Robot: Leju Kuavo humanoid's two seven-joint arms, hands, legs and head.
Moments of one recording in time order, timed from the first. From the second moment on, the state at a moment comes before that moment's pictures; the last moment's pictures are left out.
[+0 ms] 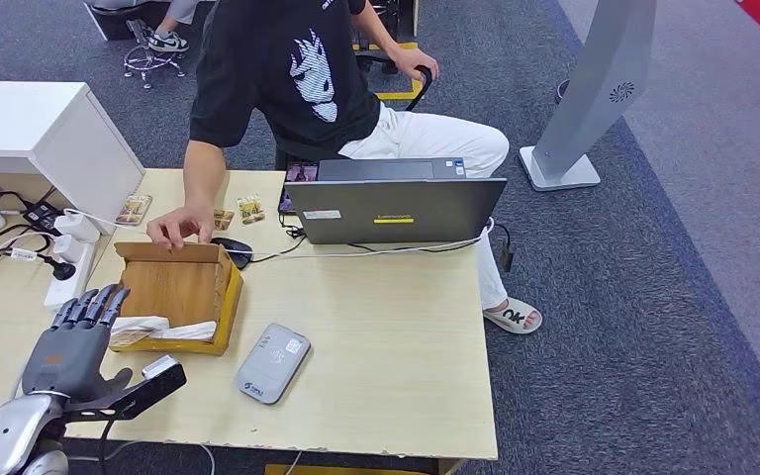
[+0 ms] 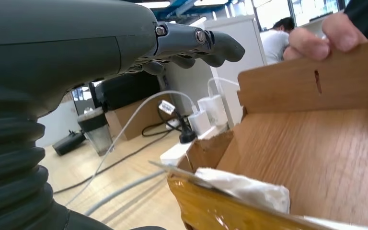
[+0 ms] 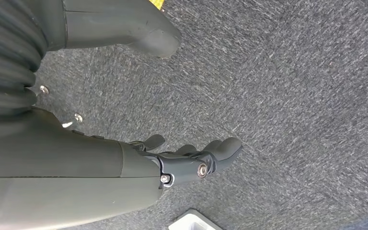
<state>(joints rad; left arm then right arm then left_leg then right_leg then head) 0.14 0.34 -0.02 -1.73 -1.26 -0.07 0.11 -0.09 0.05 -1.37 -0.38 0.73 -0.50 -0.26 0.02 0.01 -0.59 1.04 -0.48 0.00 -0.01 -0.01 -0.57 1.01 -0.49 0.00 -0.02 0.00</state>
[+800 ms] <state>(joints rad) 0.17 0.36 -0.02 -1.71 -1.27 -0.10 0.15 -0.09 0.05 -1.35 -0.38 0.73 -0.50 -0.26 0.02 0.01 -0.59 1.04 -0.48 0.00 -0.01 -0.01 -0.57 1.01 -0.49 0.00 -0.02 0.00</state>
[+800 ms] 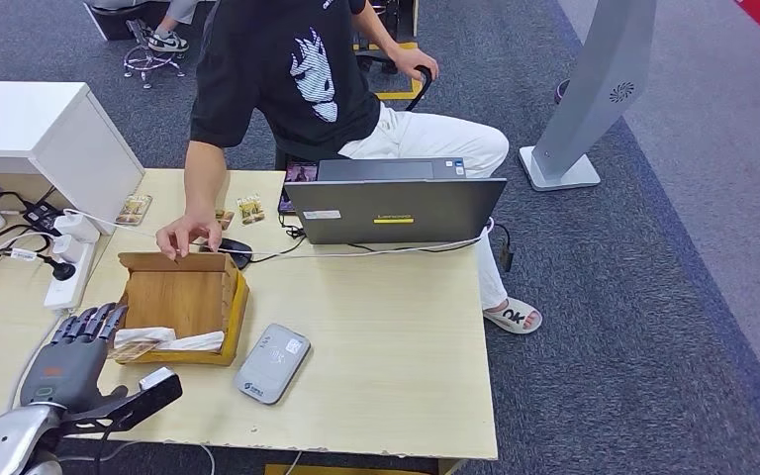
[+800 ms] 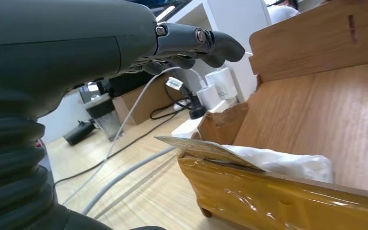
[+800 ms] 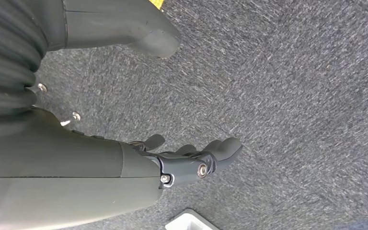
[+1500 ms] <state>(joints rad) 0.12 0.25 -0.02 -1.61 -1.39 0.01 0.09 -0.10 0.05 -1.32 -0.38 0.75 -0.50 -0.25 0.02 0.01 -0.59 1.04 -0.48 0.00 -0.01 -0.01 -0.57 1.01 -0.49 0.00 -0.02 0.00</state>
